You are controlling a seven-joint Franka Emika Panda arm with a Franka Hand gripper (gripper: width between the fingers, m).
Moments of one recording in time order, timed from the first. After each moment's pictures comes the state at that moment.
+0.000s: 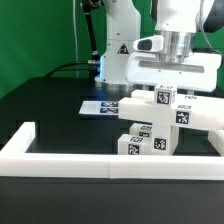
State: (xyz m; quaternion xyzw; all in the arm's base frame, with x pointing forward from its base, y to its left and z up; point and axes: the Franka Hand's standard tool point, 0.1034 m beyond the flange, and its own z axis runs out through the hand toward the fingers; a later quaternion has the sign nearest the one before) arm 0.393 0.082 0.033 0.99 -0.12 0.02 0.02
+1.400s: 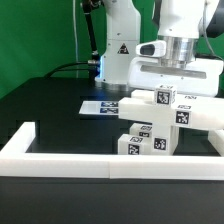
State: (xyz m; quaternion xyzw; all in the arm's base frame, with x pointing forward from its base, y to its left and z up) arm 0.397 0.086 0.022 0.99 -0.12 0.02 0.03
